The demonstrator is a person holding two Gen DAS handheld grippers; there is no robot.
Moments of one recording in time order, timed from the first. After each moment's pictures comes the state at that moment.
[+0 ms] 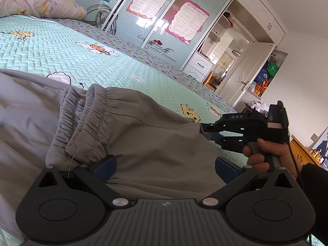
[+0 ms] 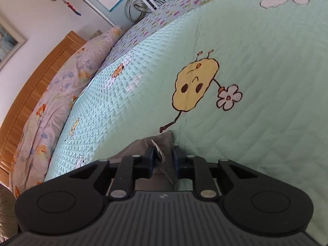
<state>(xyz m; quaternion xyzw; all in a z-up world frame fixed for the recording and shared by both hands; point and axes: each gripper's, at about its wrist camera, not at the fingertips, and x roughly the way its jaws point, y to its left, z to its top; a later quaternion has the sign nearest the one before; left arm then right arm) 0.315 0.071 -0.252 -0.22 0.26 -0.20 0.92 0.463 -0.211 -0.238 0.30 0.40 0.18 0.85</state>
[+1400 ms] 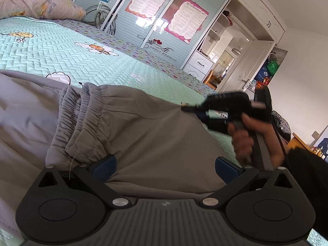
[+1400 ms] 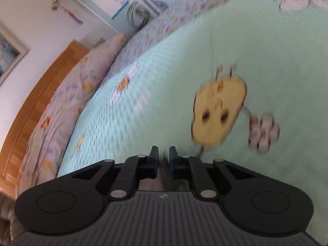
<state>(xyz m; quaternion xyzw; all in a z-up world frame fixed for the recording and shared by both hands) 0.315 0.068 -0.255 -0.22 0.26 -0.20 0.92 0.513 -0.195 -0.221 0.32 0.37 0.17 0.86</state>
